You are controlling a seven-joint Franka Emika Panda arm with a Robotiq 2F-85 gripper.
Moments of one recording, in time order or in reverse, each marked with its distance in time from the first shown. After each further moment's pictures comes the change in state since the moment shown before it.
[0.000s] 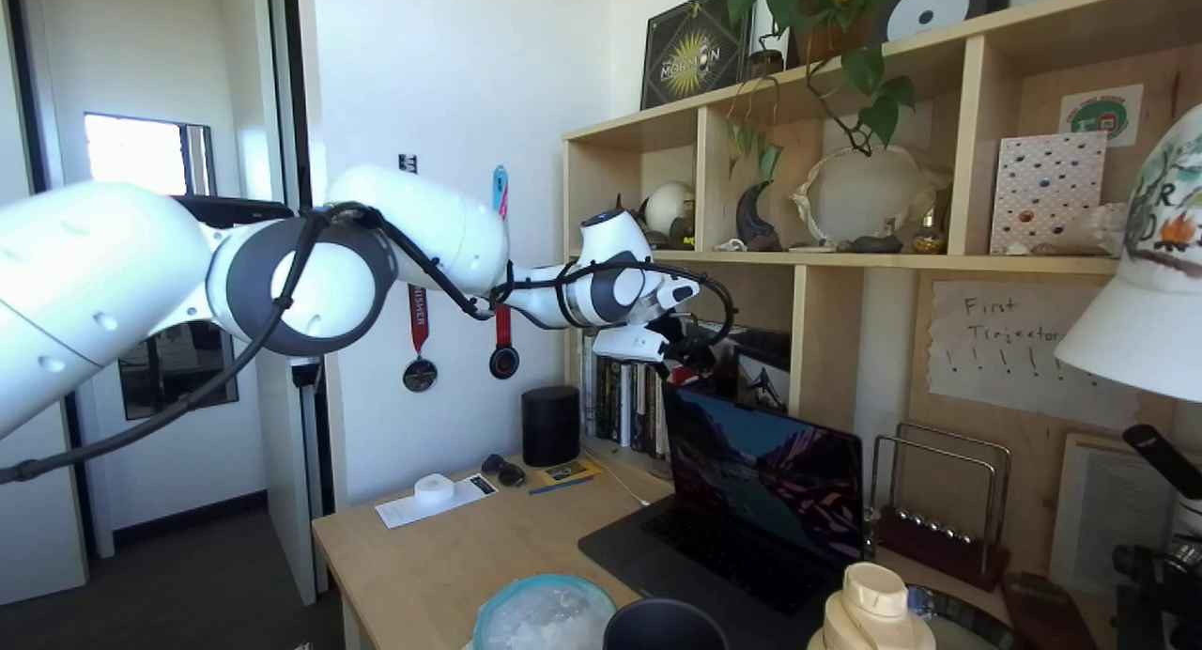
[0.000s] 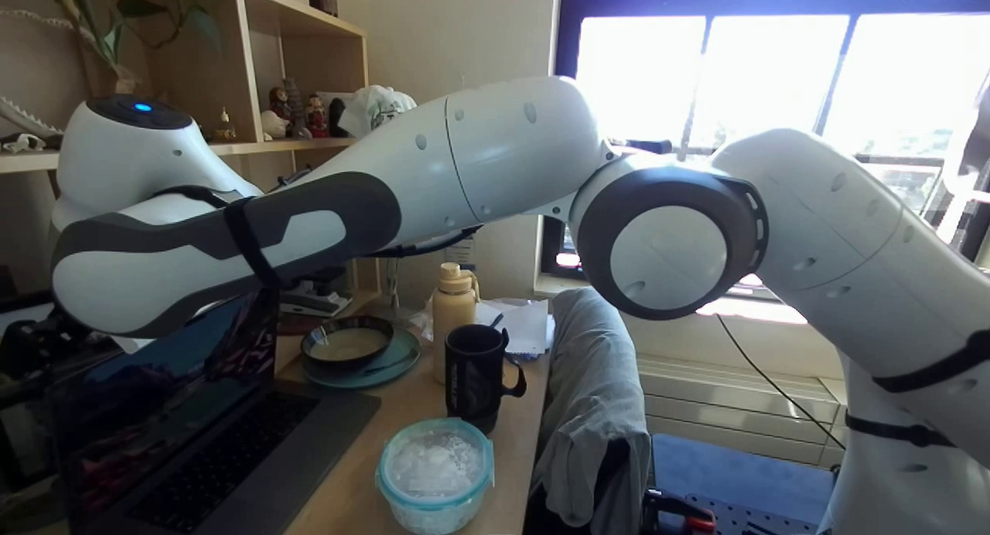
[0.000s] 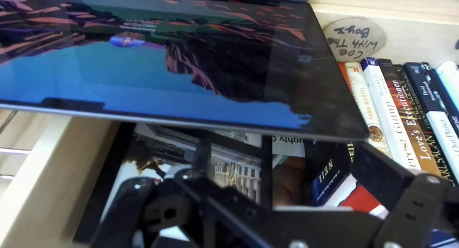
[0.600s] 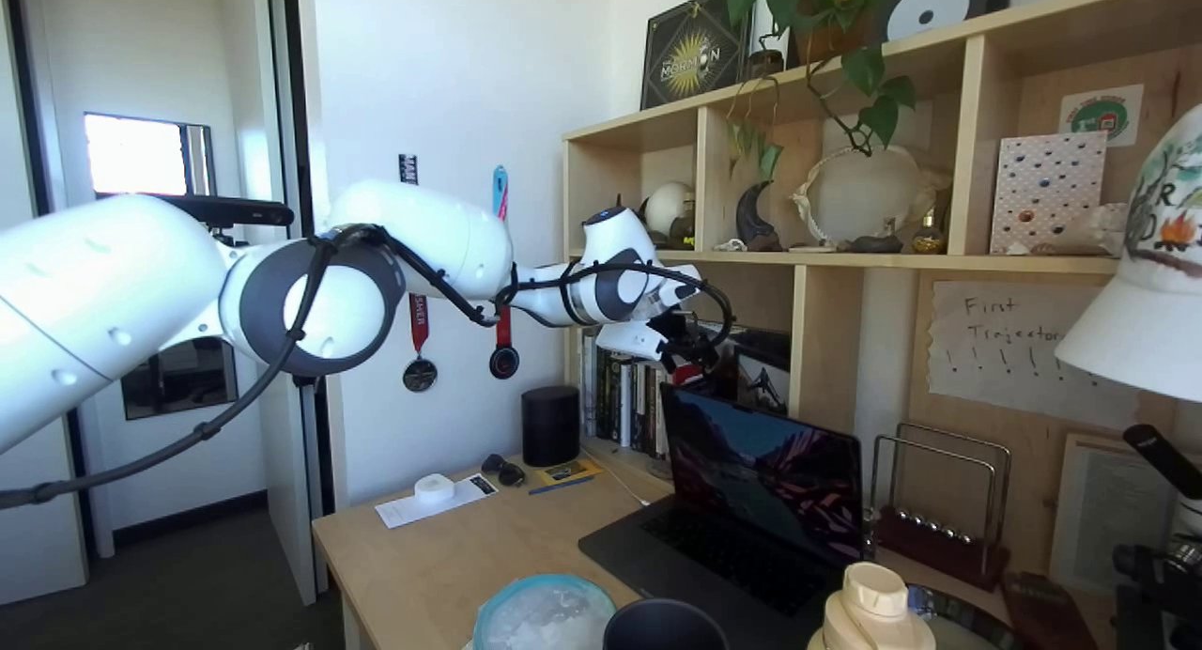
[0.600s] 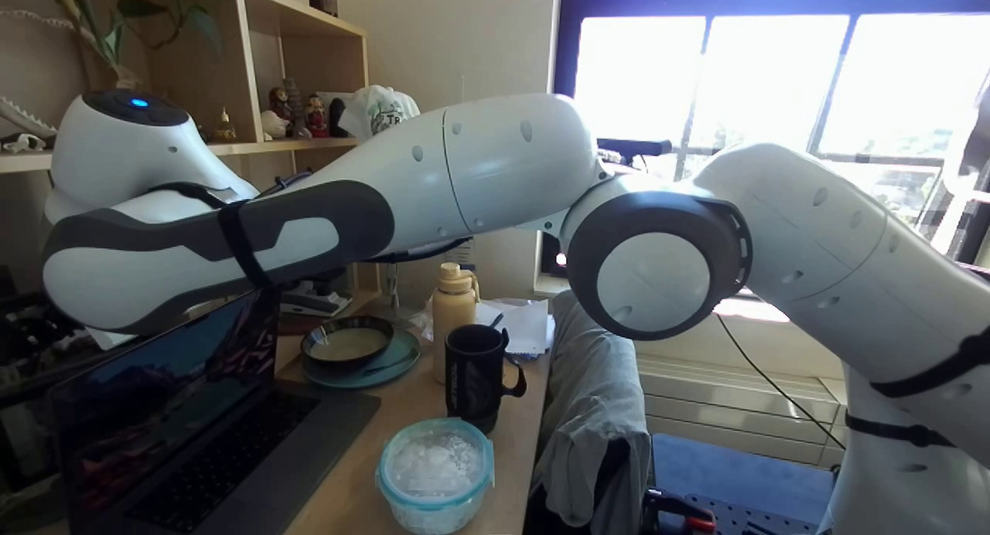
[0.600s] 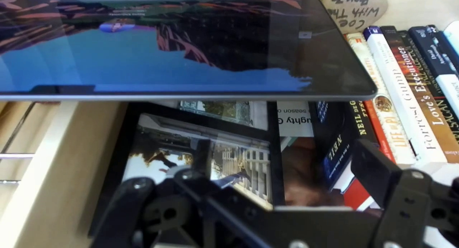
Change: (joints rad) arm -0.003 0.054 -0.001 0.102 0.003 -0.017 0.094
